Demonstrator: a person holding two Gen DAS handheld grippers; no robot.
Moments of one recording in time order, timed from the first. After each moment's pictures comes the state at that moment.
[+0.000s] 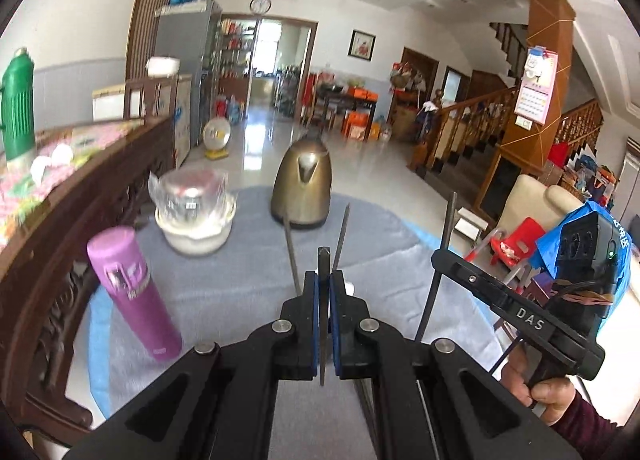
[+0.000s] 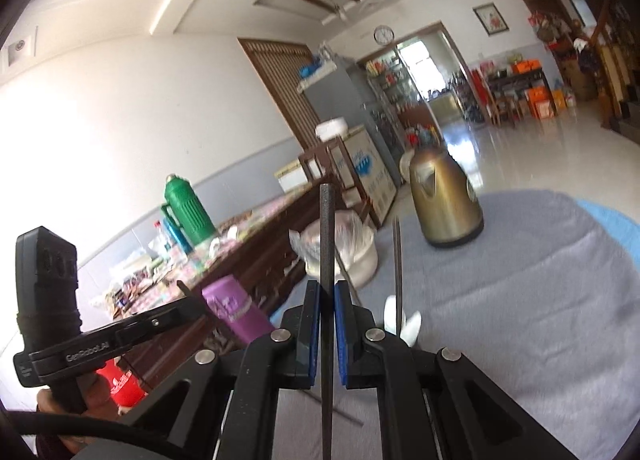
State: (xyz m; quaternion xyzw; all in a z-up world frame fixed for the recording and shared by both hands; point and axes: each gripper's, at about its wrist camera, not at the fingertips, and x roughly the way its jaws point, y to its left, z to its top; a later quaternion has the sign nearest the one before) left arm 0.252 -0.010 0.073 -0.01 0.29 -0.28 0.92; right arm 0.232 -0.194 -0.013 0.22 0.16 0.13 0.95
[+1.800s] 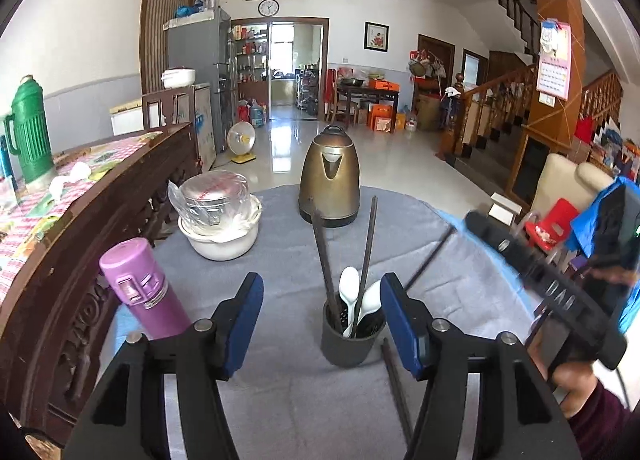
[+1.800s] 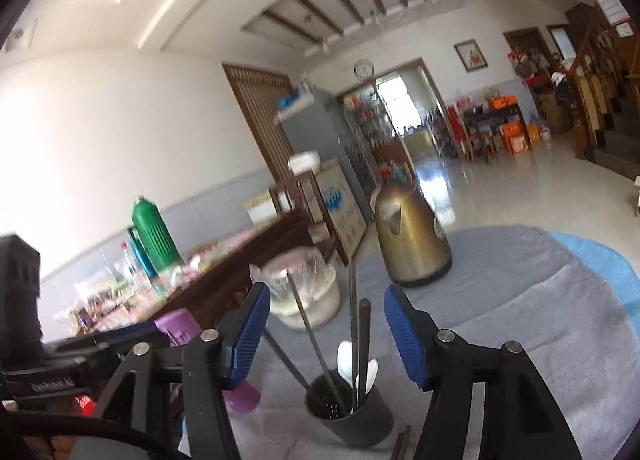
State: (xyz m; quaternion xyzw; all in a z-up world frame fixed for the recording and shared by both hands) left arm 0.260 -0.028 0.050 0.05 0.29 -0.22 0.93; right arm 0.244 -0.219 -0.024 0.20 0.11 0.06 0.97
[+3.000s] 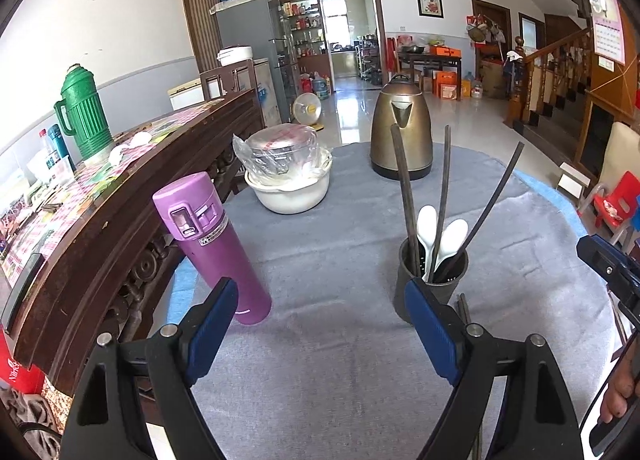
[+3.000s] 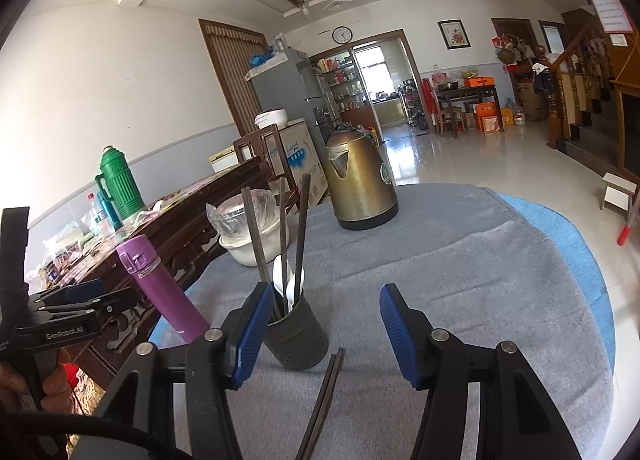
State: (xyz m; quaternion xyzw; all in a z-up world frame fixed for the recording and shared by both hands) left arm 0.259 -0.022 0.001 0.10 0.33 -0.09 0.93; right arm 0.208 -0.232 -0.069 0.16 0.21 0.01 0.97
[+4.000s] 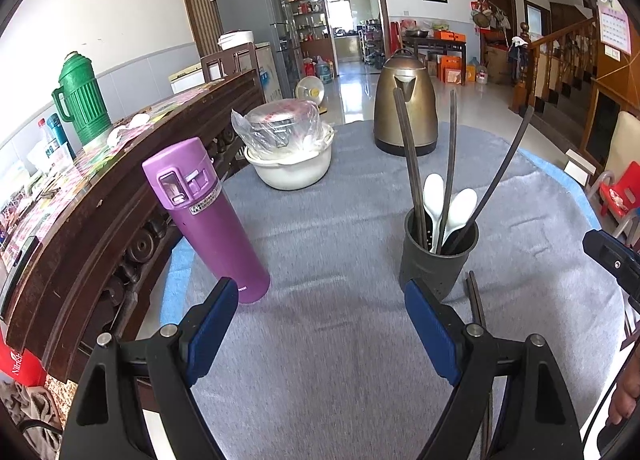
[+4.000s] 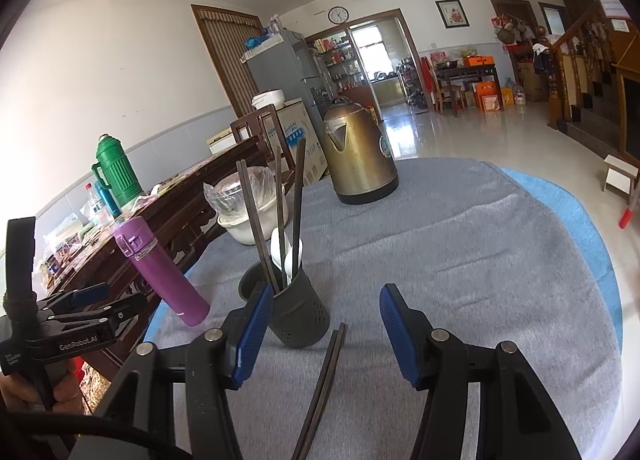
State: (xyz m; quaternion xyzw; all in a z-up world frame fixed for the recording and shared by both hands) left arm 0.259 -0.024 -0.024 0.11 0.36 -0.08 0.92; right arm 0.213 -0.228 -0.086 0.17 0.25 0.02 0.95
